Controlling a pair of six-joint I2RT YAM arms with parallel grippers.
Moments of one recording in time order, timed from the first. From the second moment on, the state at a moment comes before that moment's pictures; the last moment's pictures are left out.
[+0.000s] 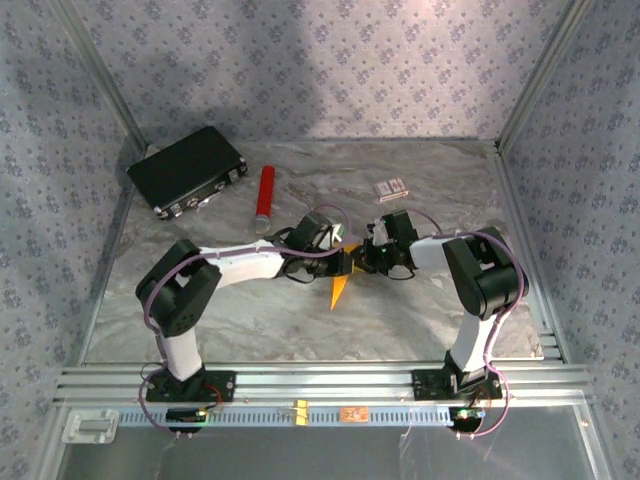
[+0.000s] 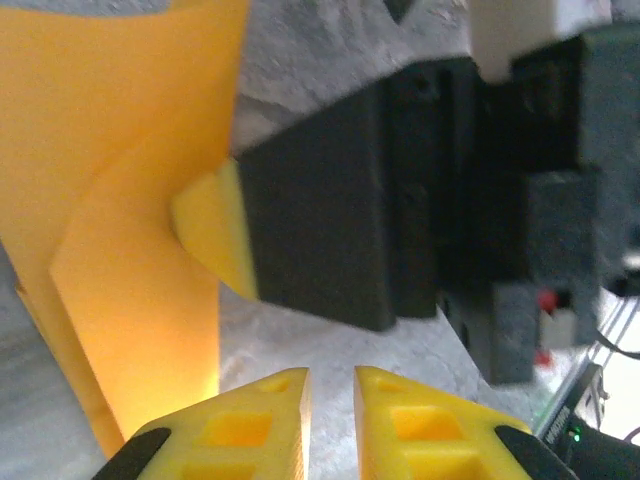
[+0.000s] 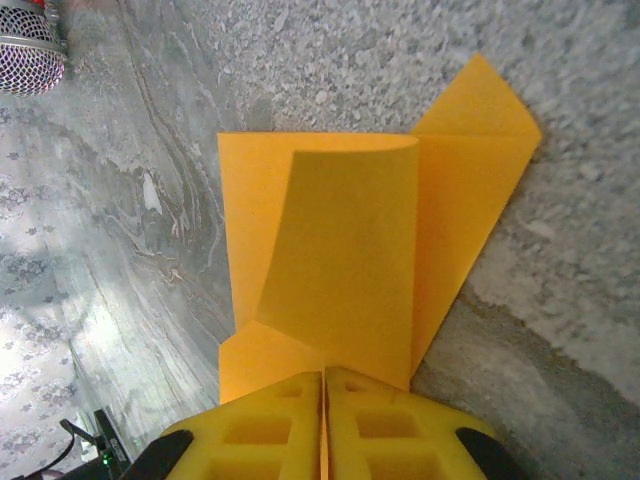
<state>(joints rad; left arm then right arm) -0.82 1.81 1.06 -0.09 0.38 -0.76 0.37 1.82 0.80 0.05 -0.67 0.66</state>
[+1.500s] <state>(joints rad) -0.83 1.89 1.00 -0.06 0.40 -0.68 0.38 1.75 0.79 -0.01 -0.51 0.57</state>
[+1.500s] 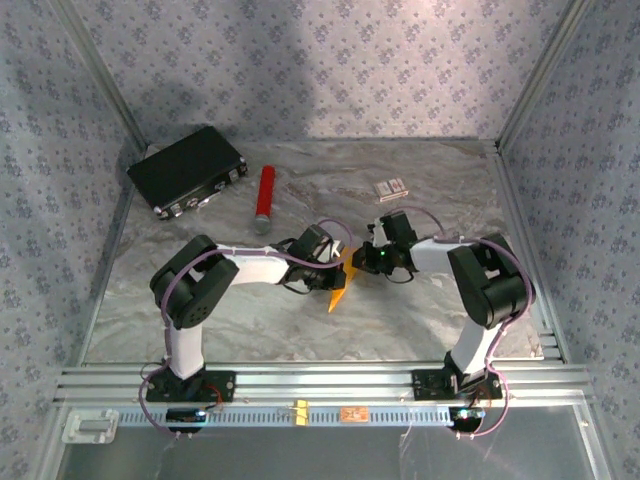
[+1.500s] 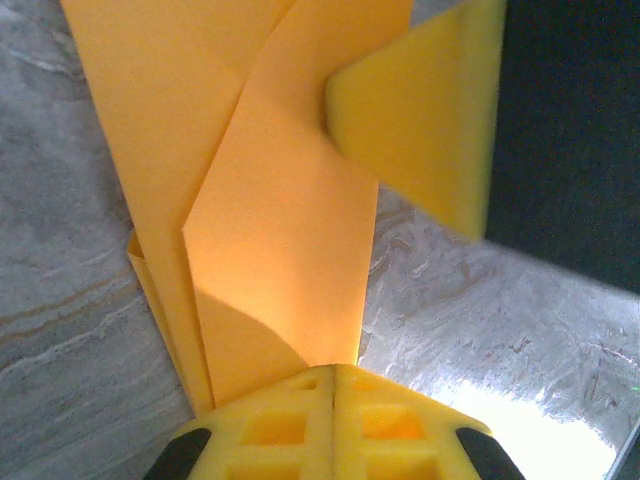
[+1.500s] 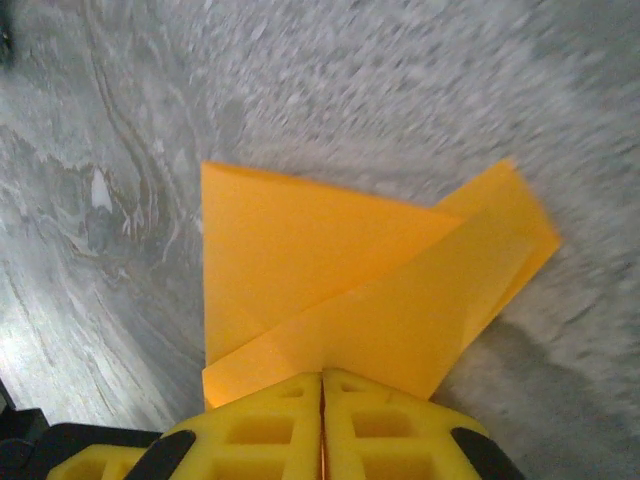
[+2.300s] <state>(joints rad) -0.83 1.89 1.00 -0.06 0.40 -0.68 0.32 1.62 0.81 -0.03 -0.50 0.56</state>
